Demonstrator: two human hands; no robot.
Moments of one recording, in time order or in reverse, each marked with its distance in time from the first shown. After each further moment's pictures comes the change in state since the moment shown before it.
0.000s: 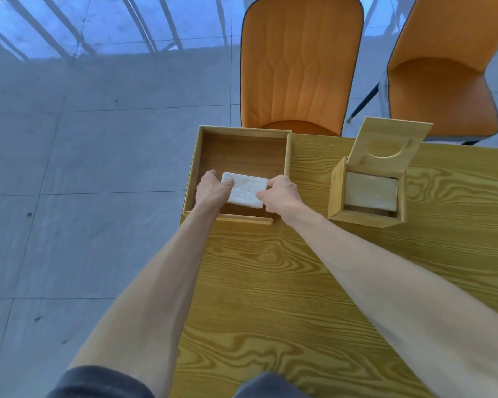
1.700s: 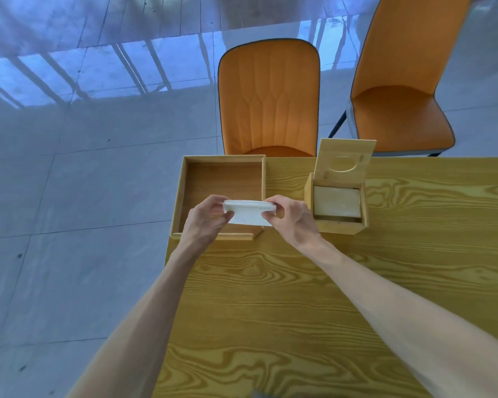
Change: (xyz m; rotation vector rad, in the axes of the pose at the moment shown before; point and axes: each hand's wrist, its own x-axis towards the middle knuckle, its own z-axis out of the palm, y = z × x) left_hand -0.048 -0.024 -0.007 0.014 -0.112 0.561; right_hand -0.039 0.066 -0.056 -0.136 0.256 -0.590
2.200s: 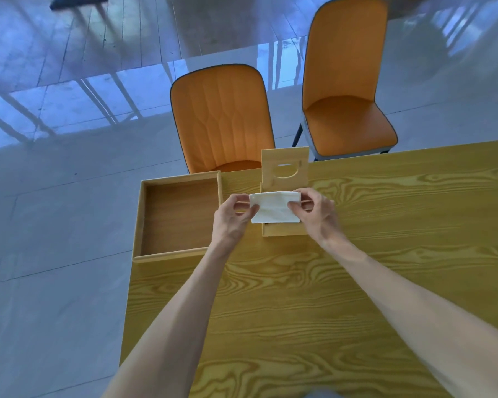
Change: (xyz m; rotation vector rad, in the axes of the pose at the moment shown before) left_hand 0.000 0.098 0.111 -0.221 -0.061 0.029; right_hand -0.036 0.071 -0.109 0.188 0.286 0.224
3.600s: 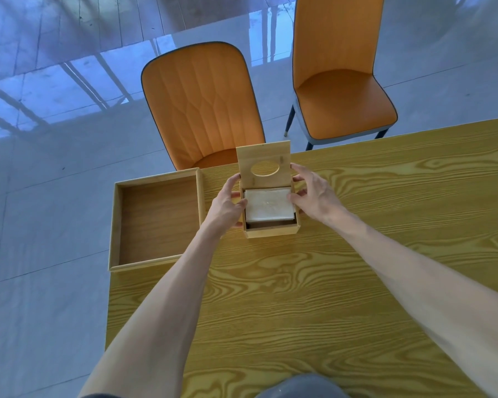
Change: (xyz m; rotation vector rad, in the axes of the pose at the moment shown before) left_hand 0.058 0.015 0.042 0.082 -0.223 -0.223; right_hand 0.075 0.053 -0.024 -0.216 -0.242 -0.025
